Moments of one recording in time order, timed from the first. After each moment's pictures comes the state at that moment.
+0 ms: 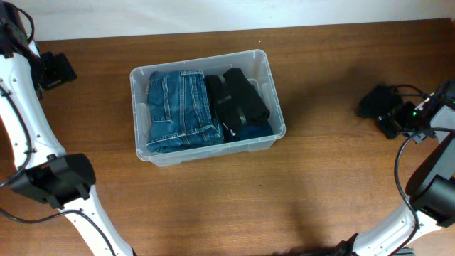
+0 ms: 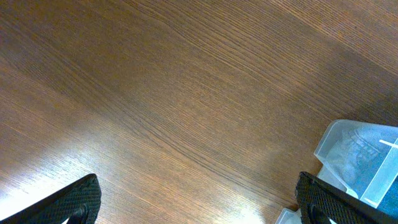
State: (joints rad) left arm 0.33 2.32 2.73 -1.68 -0.10 -0.16; right arm -0.65 2.02 1.36 -0.58 -0.18 0.27
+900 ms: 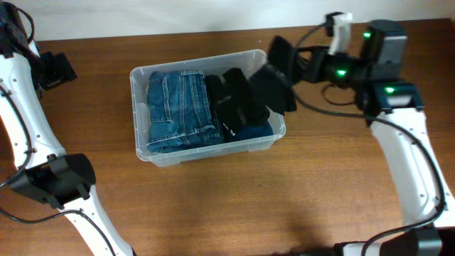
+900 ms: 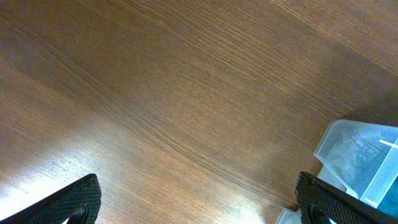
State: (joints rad) left arm 0.33 2.32 2.73 -1.68 -0.10 -0.16; right arm 0.02 1.52 1.41 -0.37 -0.75 0.29
